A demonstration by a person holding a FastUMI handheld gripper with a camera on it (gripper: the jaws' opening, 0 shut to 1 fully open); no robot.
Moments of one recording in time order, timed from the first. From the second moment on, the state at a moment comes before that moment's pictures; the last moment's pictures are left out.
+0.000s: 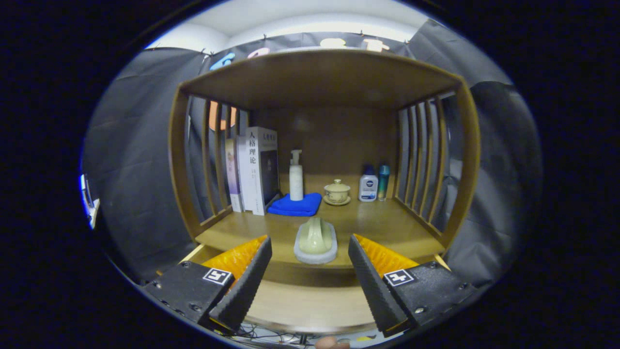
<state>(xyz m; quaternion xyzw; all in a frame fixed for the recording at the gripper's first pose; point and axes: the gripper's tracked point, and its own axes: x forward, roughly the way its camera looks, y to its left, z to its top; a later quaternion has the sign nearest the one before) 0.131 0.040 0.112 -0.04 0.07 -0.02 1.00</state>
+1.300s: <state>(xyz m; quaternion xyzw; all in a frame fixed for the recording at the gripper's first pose) 0.082 0.029 -0.031 -0.05 0.08 -0.08 0.99</state>
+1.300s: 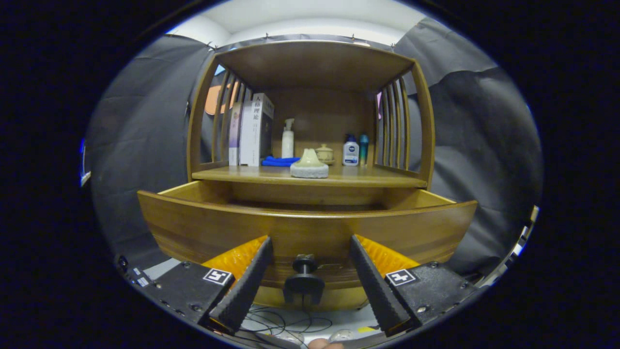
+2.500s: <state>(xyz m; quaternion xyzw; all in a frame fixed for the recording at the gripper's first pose) 0.214 0.016 -0.025 -0.04 0.07 -0.10 0.99</state>
